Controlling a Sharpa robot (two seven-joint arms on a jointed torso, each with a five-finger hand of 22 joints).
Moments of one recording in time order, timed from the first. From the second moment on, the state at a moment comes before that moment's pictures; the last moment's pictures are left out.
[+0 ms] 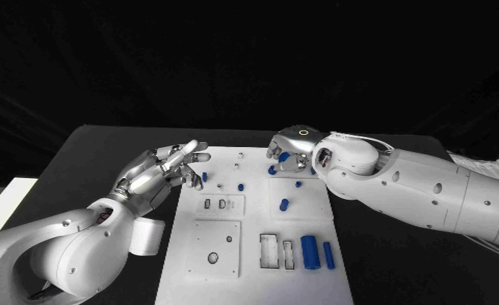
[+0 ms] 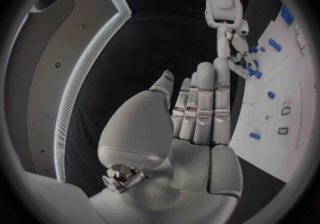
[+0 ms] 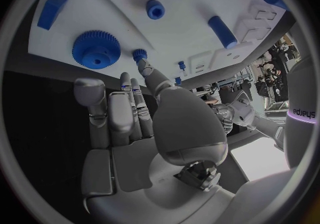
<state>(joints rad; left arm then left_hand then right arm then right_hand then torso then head) 1.20 -1.12 -0.03 1.97 0.12 -0.33 0.51 1.36 0.03 0.06 0.13 0.06 1.01 0.18 0.11 0.08 1.13 0.11 0.14 0.12 1.22 0.04 0.78 0.64 0.17 1.06 0.14 0.88 0.47 1.29 -0.70 0.00 1.40 -1.79 -0.19 -0.11 1.26 0.00 0.23 -0.27 0.12 1.08 0.13 0.07 0.07 1.14 0.09 0.06 0.06 1.47 -0.01 1.24 1.00 0.15 1.28 0.09 1.12 0.79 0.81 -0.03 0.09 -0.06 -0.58</state>
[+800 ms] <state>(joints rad) 1.20 -1.12 -0.03 1.96 0.12 -0.33 0.51 1.36 0.03 0.06 0.13 0.06 1.01 0.18 0.11 0.08 1.13 0.11 0.14 0.12 1.22 0.04 0.78 0.64 0.17 1.06 0.14 0.88 0.47 1.29 -0.71 0.00 1.43 -1.79 -0.15 -0.11 1.26 0.01 0.26 -0.26 0.11 1.08 0.14 0.07 0.07 1.14 0.09 0.06 0.06 1.47 -0.01 1.25 1.01 0.15 1.28 0.09 1.13 0.80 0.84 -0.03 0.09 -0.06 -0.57</state>
